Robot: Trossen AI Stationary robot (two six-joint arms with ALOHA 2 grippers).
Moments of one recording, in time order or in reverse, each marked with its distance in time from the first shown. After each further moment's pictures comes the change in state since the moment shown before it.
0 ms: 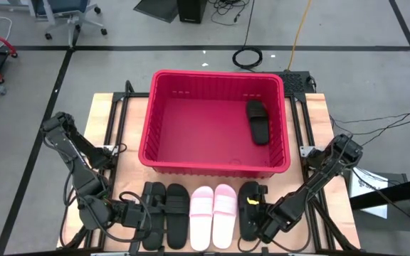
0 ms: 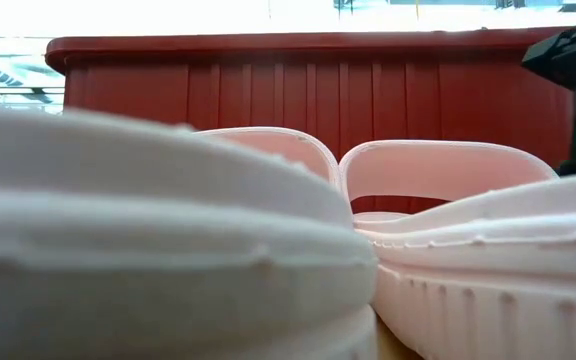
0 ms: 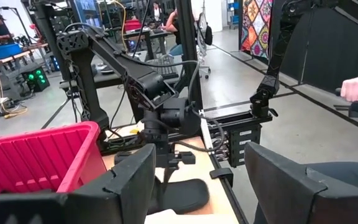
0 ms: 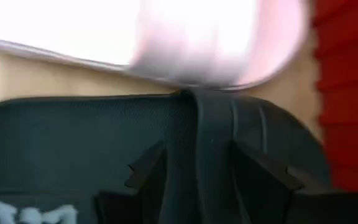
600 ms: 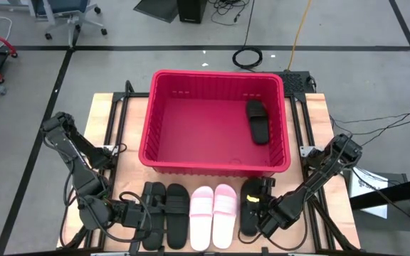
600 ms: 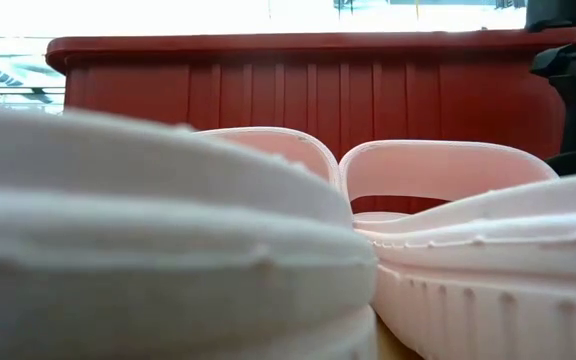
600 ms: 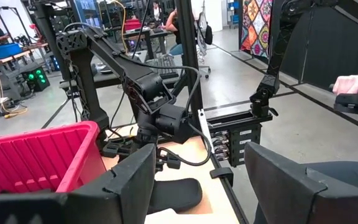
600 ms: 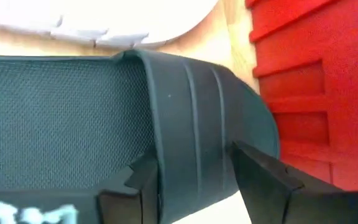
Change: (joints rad) left arm 0.000 0.000 0.000 -0.002 0.000 0.000; right arm -0.017 0.001 -0.002 -0.213 0.044 0.130
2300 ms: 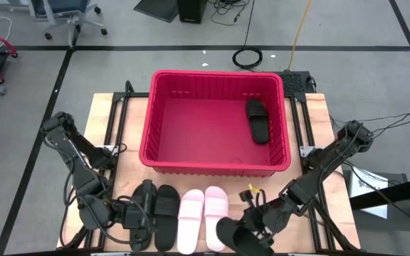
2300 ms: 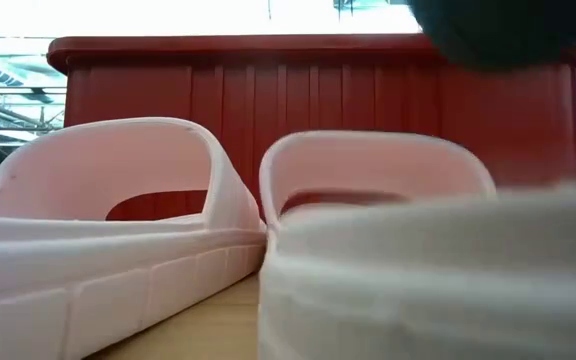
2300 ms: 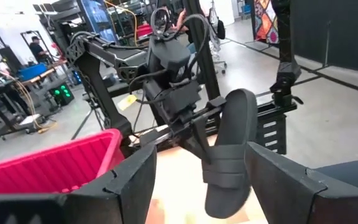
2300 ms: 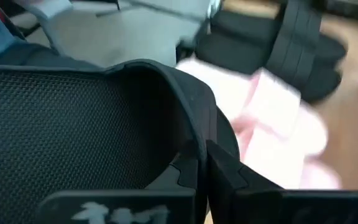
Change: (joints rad) left arm 0.001 -0.004 0.000 0.001 -0.060 0.137; right arm -0.040 -0.231 0.001 0.758 -0.250 -0.682
